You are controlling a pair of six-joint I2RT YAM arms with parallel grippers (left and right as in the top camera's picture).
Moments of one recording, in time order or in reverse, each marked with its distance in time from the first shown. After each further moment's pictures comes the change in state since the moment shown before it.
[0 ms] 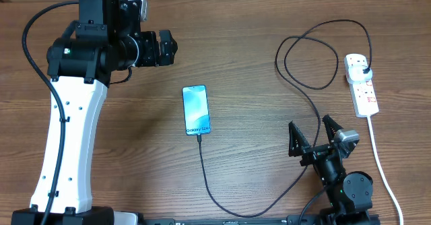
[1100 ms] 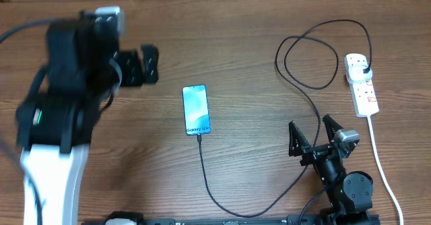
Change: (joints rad) left arm -0.002 -0.352 -0.174 0.095 -0.168 0.008; right arm 0.000 0.000 0.000 0.003 0.000 0.000
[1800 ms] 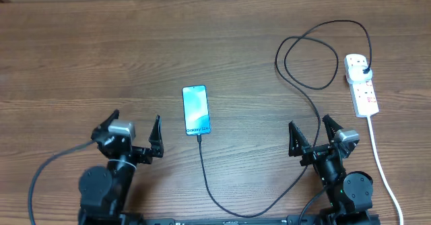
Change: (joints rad) left arm 0.000 -0.953 -1.240 0.797 -0.036 0.124; right arm 0.000 0.000 0.000 -0.001 0.000 0.000
